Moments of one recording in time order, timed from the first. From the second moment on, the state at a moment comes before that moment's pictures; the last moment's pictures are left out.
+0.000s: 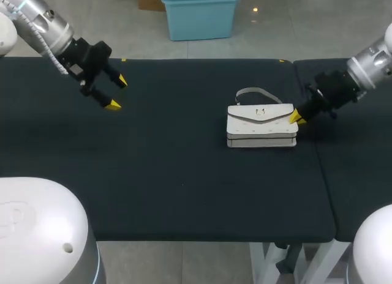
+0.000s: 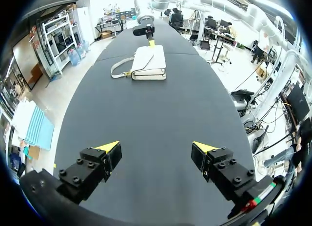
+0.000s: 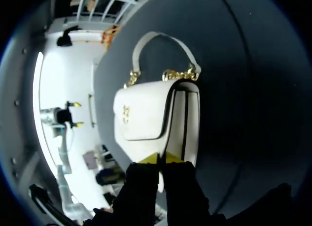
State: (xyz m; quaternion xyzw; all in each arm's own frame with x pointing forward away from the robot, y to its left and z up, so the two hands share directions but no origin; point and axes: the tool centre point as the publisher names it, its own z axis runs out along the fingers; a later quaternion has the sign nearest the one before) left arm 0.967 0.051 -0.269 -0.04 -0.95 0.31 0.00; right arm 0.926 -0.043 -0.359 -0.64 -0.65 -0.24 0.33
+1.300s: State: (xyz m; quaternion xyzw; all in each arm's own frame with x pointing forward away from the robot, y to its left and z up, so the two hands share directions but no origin) left arm 0.967 0.051 -0.269 -0.04 -0.95 0.31 0.00; right arm 0.907 0.118 -0.376 -0.64 -0.64 -0.29 0.30
